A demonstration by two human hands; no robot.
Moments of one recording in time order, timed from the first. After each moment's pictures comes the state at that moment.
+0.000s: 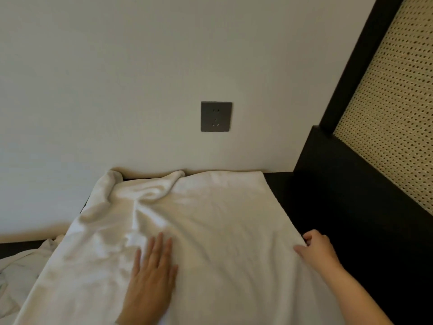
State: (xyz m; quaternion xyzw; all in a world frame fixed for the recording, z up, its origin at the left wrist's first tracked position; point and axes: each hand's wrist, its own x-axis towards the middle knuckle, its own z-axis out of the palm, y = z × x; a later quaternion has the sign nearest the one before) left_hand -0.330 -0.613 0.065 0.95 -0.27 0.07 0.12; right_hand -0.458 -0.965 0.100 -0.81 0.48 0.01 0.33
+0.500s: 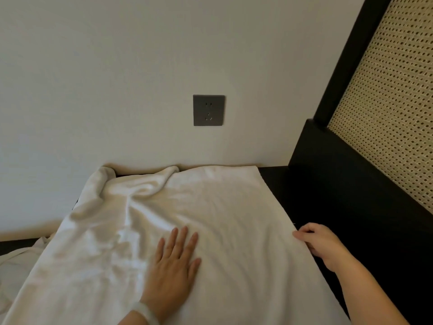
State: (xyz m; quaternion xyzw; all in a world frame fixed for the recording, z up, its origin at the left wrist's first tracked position) left_hand -0.337 -0.655 0.059 0.93 -0.35 0.00 0.07; right_hand -0.466 -0.994 0.102 -0.71 0.48 -0.02 0.52
